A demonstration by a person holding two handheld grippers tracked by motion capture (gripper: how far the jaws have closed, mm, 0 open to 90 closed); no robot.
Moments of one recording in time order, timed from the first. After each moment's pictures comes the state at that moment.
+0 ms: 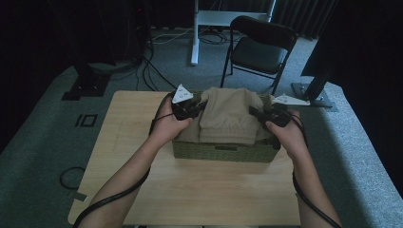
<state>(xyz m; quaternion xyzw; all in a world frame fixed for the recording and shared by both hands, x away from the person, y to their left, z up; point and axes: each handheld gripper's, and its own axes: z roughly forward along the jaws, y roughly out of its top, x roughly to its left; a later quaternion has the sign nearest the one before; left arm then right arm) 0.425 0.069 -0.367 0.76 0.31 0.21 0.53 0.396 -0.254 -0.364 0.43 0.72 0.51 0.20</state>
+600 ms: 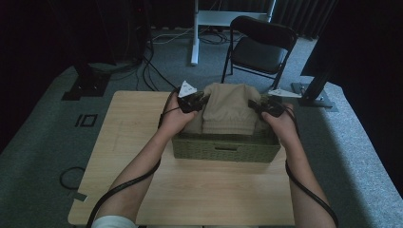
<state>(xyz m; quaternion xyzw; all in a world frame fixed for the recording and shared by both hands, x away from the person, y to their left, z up) 0.470 0.057 -0.398 0.74 0.33 0.21 0.54 0.452 -0.260 -0.393 0.47 0.70 0.50 0.20</state>
